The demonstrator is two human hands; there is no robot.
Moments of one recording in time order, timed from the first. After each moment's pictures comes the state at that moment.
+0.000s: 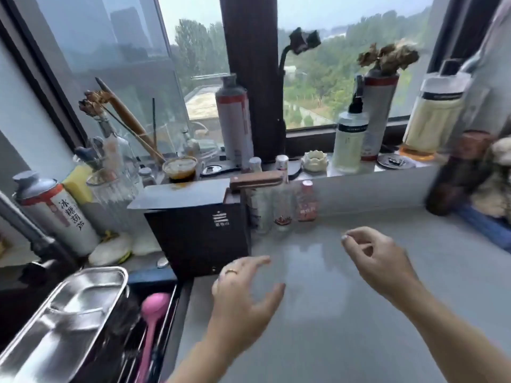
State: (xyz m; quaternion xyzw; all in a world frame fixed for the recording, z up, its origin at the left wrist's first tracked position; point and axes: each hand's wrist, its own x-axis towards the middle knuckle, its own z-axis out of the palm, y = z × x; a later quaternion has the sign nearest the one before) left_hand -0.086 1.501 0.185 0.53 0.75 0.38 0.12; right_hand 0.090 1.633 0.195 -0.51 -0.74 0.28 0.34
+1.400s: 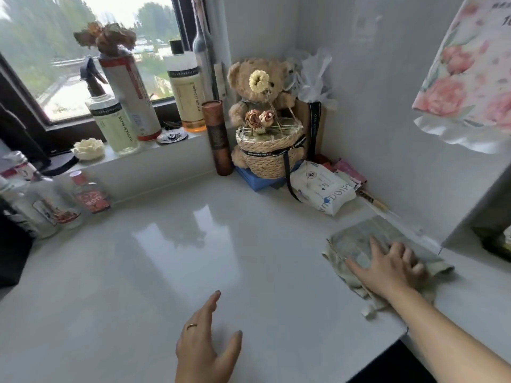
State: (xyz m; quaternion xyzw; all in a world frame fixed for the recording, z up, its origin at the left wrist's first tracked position) left_hand 0.284 1.511 0.095 0.55 0.72 0.35 0.24; right_hand 0.583 1.659 0.057 -0.83 -0.56 0.05 0.04
